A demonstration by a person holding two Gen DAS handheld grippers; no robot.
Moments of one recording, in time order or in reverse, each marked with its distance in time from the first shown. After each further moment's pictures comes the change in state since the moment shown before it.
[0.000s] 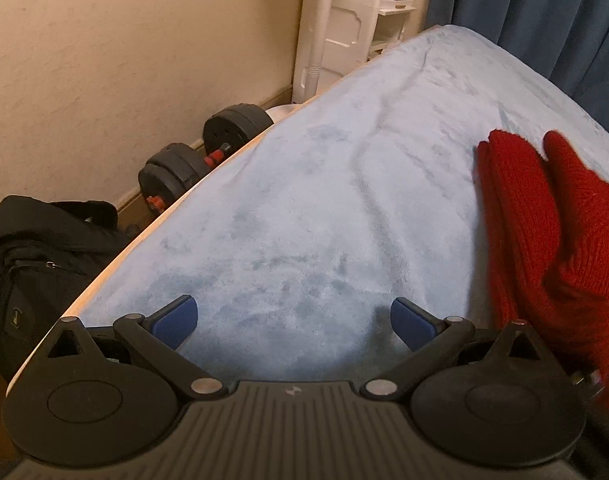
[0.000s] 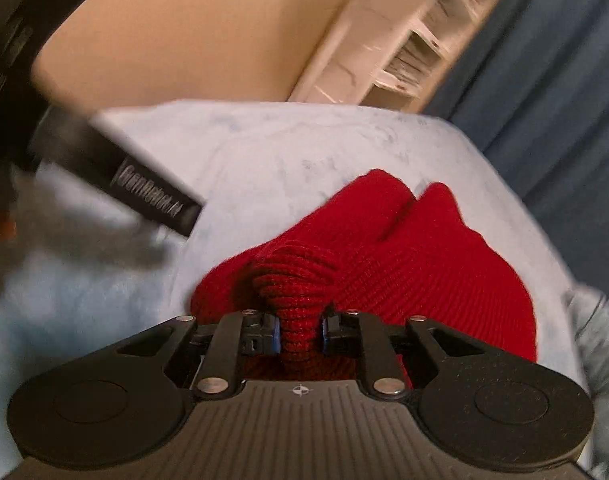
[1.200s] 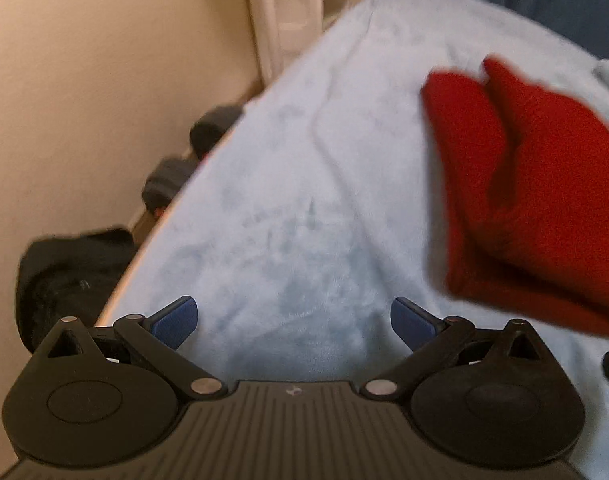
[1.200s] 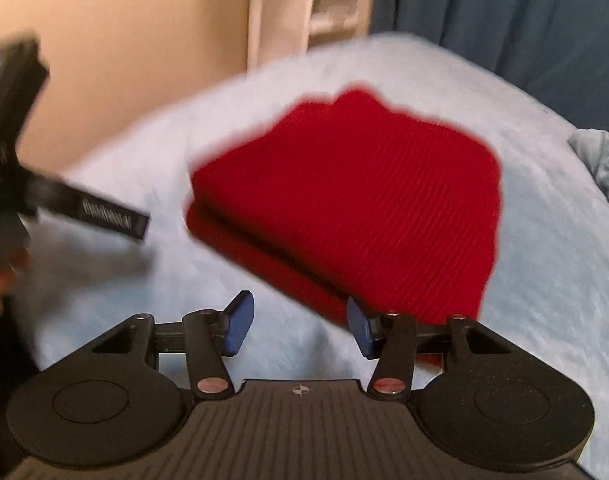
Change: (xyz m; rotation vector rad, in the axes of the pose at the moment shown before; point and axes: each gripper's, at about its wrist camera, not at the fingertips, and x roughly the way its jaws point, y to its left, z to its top) left arm -0.062 -0.030 -0.021 0.259 0.020 0.036; right arm -0.113 -0.059 -0.066 0.390 0.061 0.090
